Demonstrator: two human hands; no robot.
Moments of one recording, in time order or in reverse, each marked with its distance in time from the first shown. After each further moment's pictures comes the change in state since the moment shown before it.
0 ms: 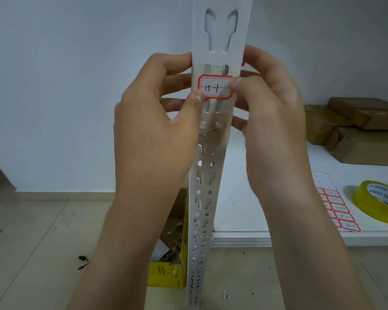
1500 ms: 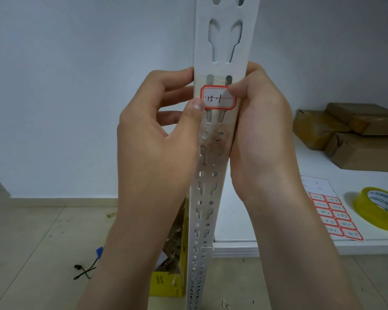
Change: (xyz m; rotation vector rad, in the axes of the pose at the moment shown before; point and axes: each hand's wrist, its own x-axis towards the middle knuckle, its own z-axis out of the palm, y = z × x) left_hand 0.001 -0.013 0.002 -0.184 0.006 0.022; right_hand 0.014 0.000 0.017 0.221 -0.074 0.158
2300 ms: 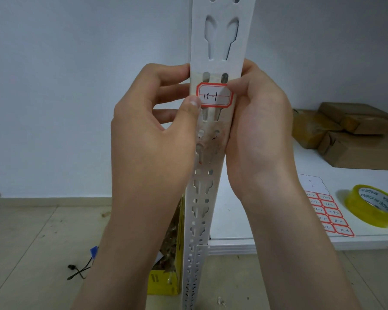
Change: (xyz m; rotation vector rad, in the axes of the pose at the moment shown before) left_hand -0.001 0.009 0.002 0.122 0.034 0.002; right_hand 0.000 0.002 -0.001 0.053 -0.002 -0.013
